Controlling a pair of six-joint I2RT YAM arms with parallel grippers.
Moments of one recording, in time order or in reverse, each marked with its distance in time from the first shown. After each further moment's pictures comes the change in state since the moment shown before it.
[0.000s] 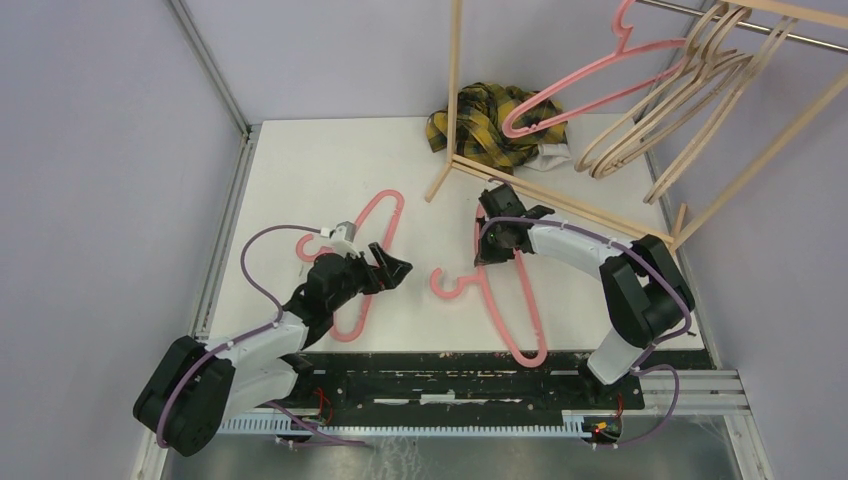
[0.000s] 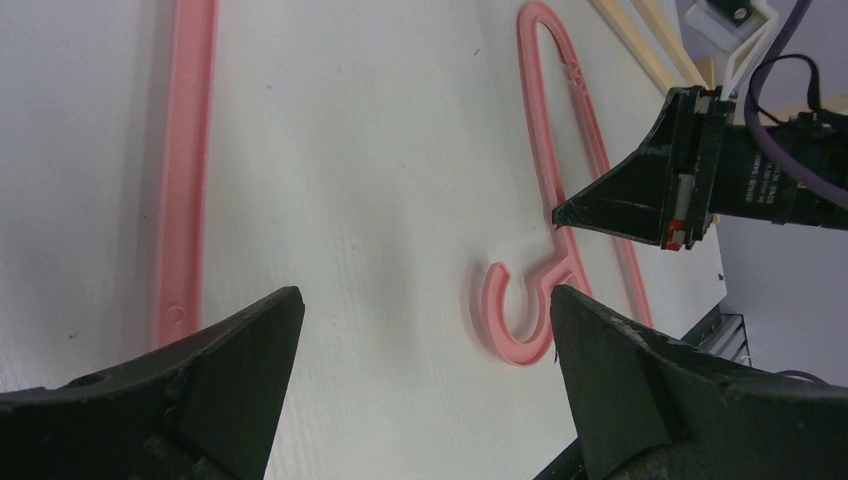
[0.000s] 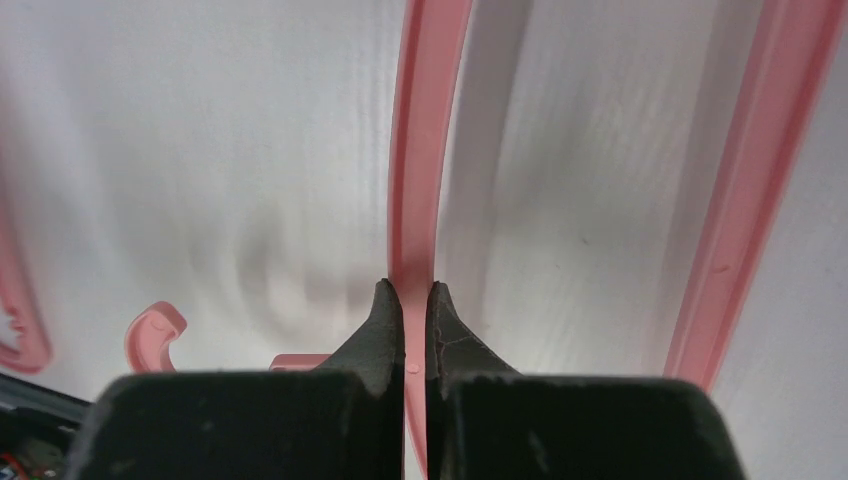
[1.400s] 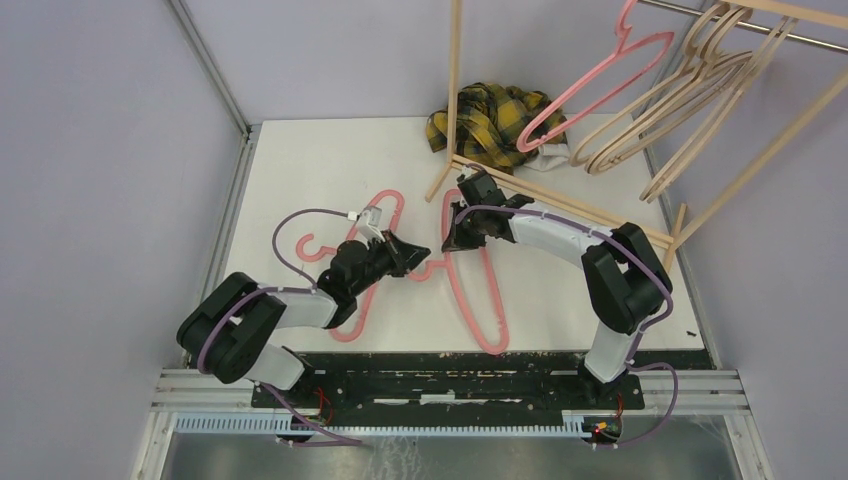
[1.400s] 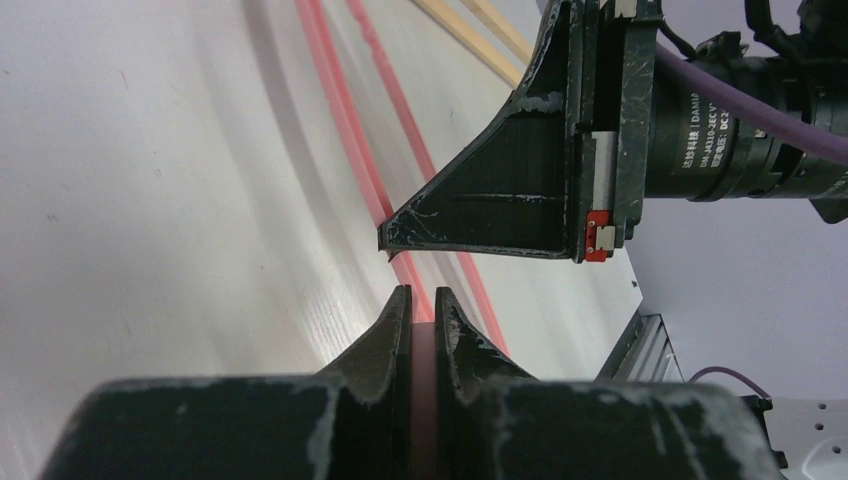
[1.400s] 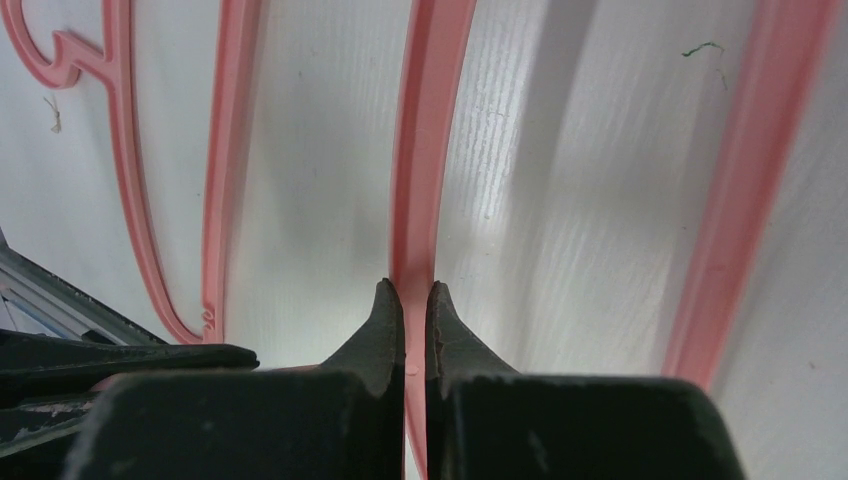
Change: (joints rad) left arm -0.092 0.383 0.105 0.459 0.051 -0.068; right arm 0.068 0.114 0.191 0.105 -0.159 0.116
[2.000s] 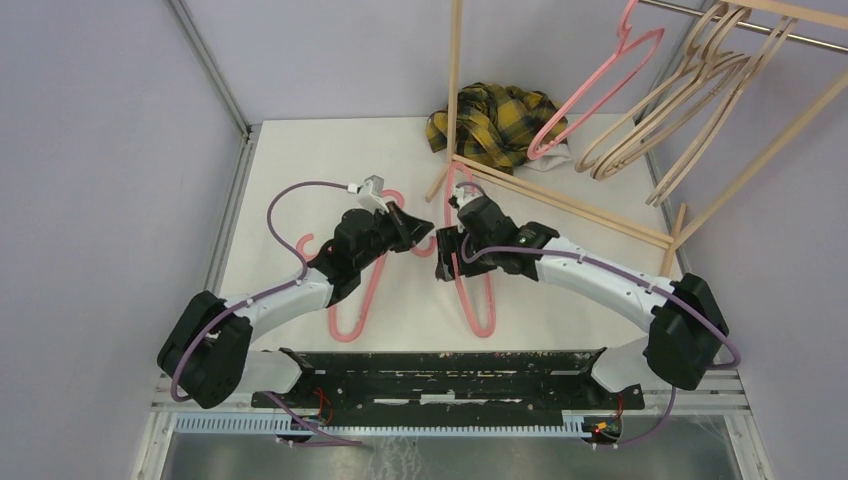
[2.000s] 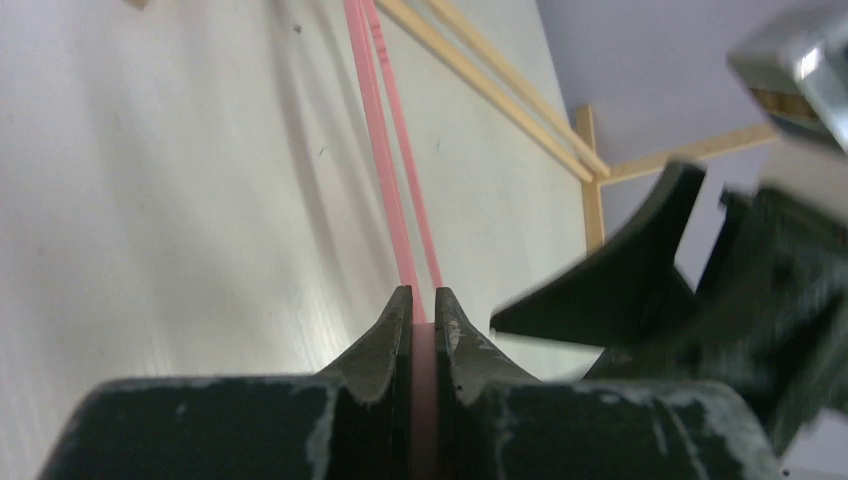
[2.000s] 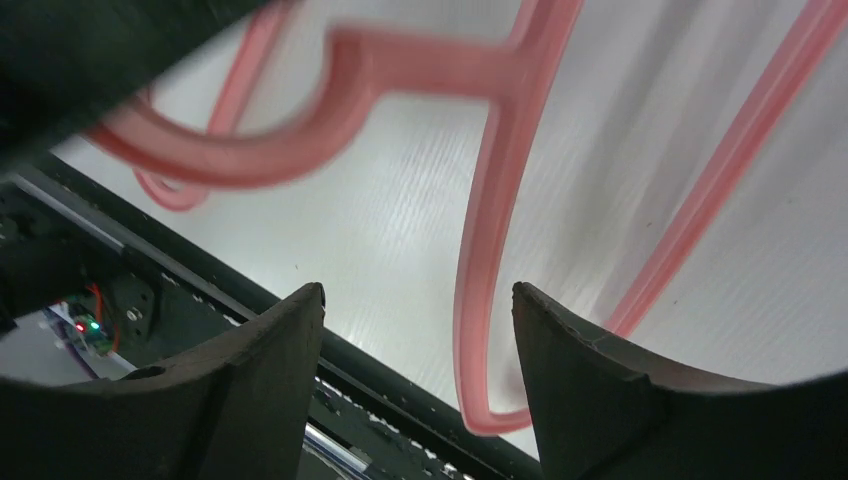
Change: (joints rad) left arm -0.006 -0.131 0.225 -0.410 -0.075 -0.026; right arm 0.156 -0.322 -0.100 -0.142 0.131 -0.110
